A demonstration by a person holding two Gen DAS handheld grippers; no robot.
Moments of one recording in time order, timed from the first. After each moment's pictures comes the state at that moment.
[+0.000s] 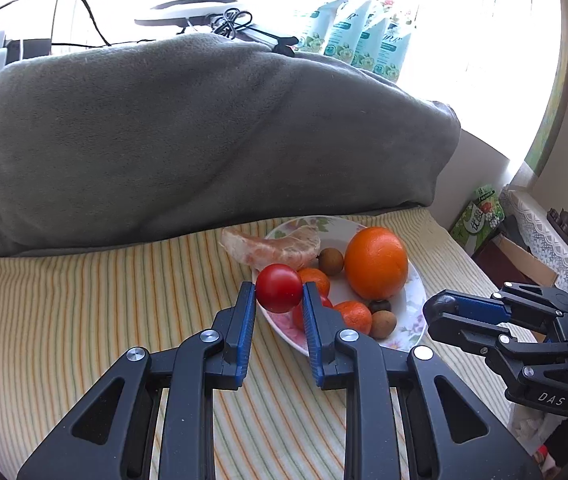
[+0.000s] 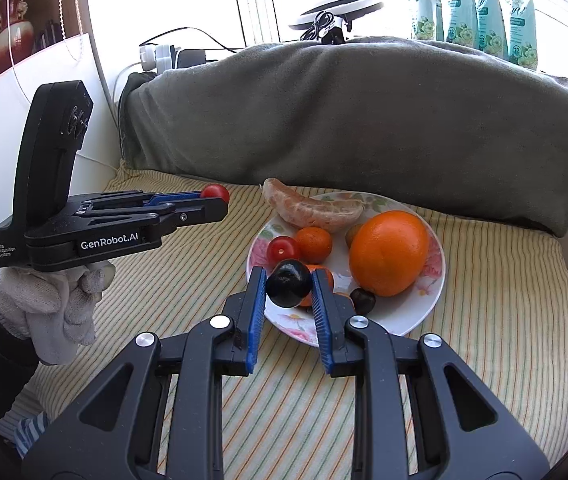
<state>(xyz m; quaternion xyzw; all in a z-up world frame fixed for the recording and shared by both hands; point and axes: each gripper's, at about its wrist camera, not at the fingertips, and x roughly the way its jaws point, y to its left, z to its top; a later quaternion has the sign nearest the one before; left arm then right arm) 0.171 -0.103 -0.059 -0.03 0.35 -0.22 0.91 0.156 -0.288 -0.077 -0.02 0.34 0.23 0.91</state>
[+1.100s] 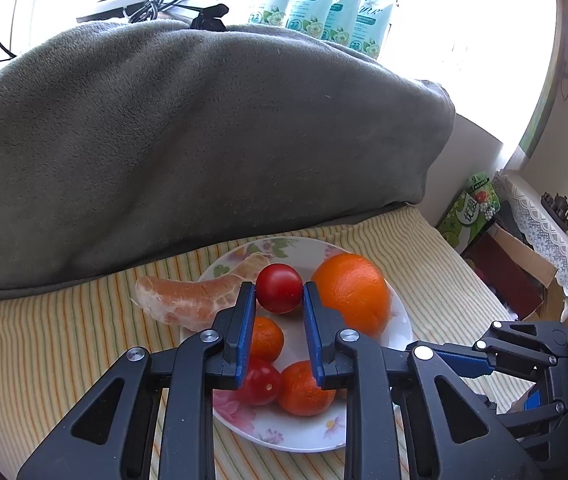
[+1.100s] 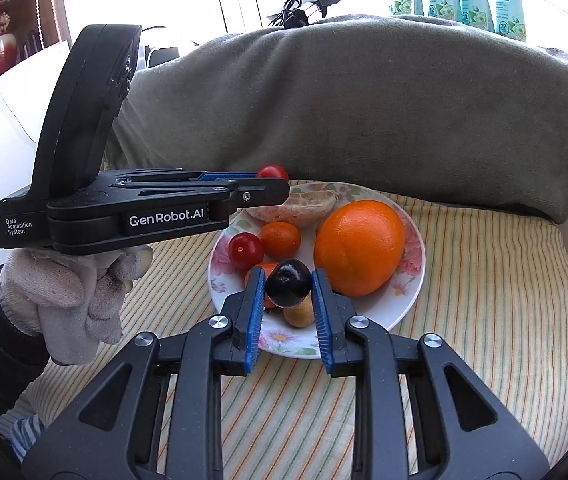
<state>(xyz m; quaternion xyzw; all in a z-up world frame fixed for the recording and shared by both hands) 0.214 -0.164 -0.065 -0.01 0.37 -0.24 0.89 0.174 -0.303 -0.093 0.00 0.35 0.22 0.91</state>
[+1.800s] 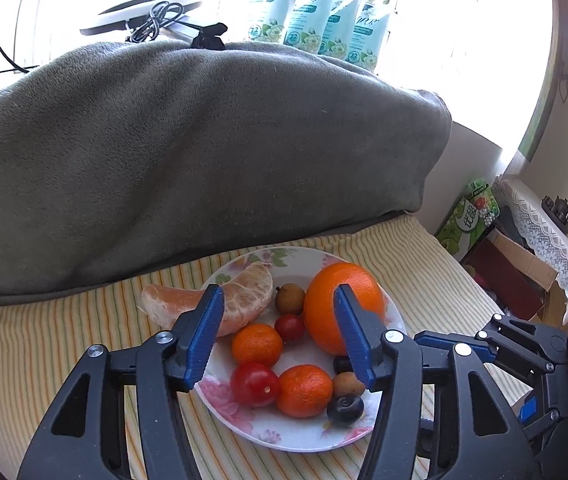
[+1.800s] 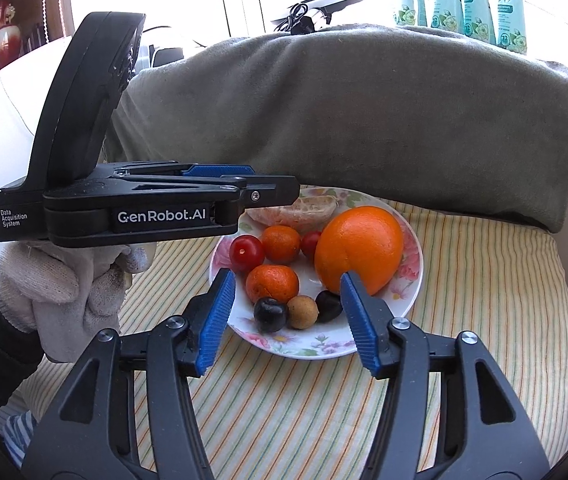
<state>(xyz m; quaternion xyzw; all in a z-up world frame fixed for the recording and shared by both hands) 0.208 -0.163 -0.057 -0.01 0.36 -0.24 0.90 0.169 -0.301 -0.092 -0.02 0.34 0.22 0.91</state>
